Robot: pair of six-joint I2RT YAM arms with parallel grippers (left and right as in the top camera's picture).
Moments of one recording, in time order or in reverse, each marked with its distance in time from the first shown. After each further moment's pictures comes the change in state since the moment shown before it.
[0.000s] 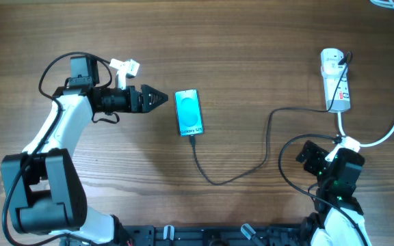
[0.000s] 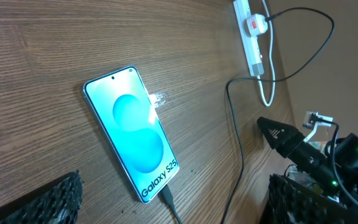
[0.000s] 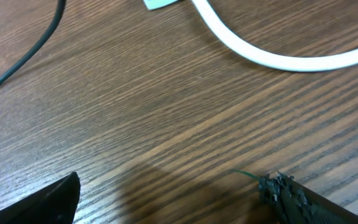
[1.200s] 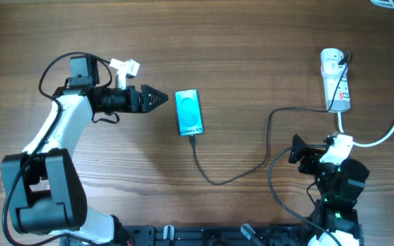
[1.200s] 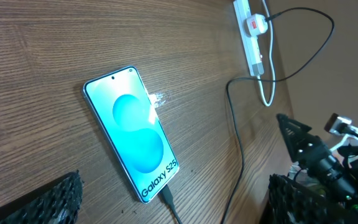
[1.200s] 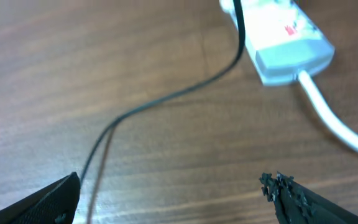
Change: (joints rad) left arm 0.000 0.000 0.000 0.000 0.000 0.000; right arm 0.000 -0.420 -0.042 -0.074 -0.283 -0.101
